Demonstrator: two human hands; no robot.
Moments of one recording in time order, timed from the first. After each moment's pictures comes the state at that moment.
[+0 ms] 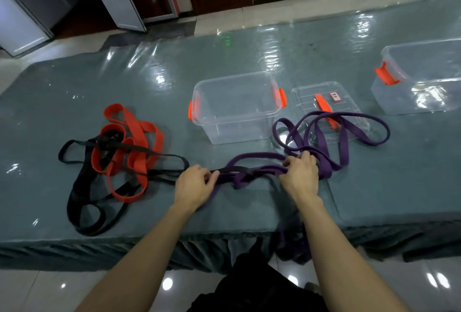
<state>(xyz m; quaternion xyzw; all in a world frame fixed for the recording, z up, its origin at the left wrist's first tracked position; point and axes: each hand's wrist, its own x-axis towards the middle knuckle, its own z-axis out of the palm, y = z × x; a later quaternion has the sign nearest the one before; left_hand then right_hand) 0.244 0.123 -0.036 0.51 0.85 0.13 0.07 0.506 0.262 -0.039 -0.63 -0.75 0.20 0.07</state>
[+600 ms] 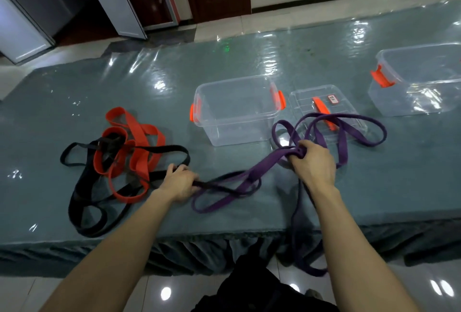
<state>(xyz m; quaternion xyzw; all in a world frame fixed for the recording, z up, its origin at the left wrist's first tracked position) 0.182 0.128 -0.027 0.60 0.78 -0.18 0.11 0.528 0.274 0.011 -0.63 -0.71 0.23 0.22</state>
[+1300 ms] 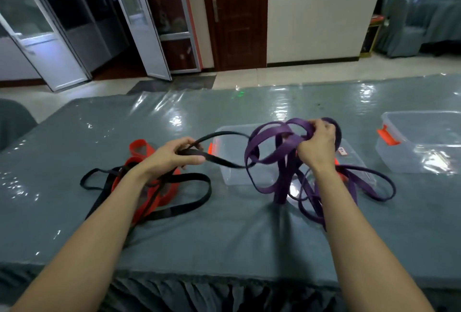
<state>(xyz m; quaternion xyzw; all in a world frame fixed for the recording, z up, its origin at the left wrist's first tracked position) 0.129 0.146 0.150 0.54 0.70 0.35 0.31 0.474 0.345 0.128 -0.53 -0.68 0.29 0.41</state>
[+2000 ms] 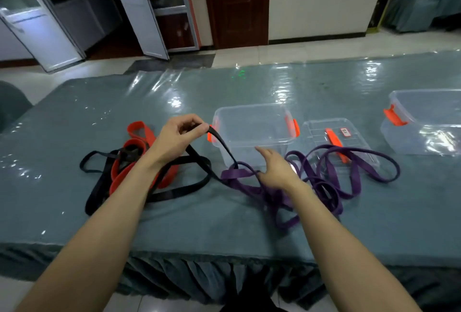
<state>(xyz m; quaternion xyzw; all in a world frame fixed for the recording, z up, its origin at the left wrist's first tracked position) 0.169 0.150 0.155 0.57 0.66 0.44 0.21 0.424 0.293 0.039 -0.42 -0.85 0.32 0.07</state>
